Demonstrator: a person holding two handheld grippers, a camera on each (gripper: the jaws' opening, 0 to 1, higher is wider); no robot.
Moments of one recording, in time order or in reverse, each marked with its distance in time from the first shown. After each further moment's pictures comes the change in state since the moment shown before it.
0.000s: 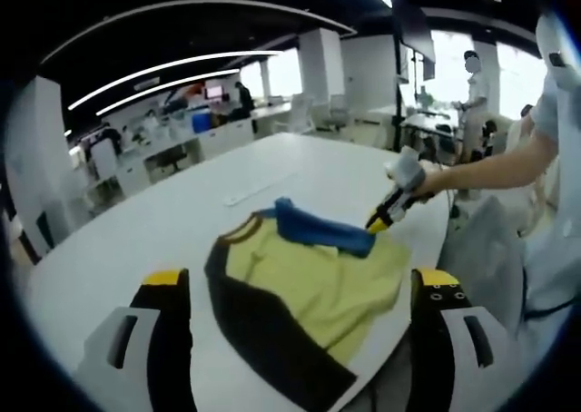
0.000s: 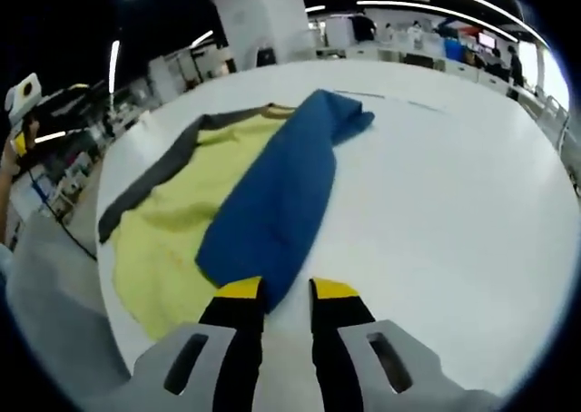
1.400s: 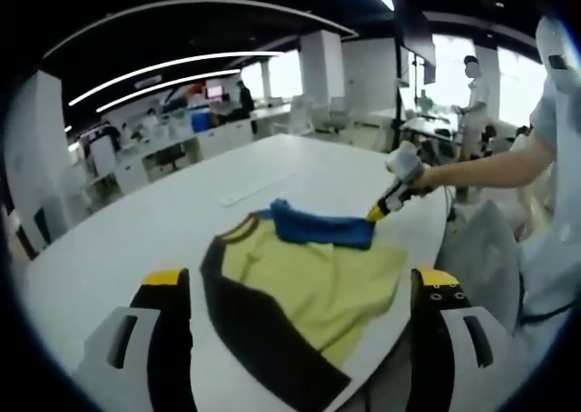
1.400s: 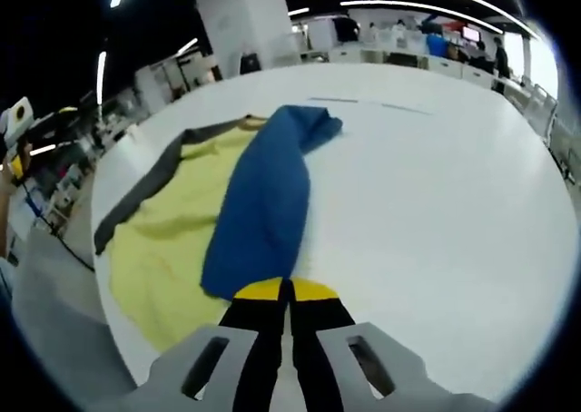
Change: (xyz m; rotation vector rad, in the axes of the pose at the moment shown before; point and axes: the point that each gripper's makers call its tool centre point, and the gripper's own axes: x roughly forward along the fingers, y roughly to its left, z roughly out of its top) left arm 0.000 -0.006 0.002 -0.019 -0.008 -0.012; right arm -0.029 -0.034 0.011 0.041 -0.020 -0.066
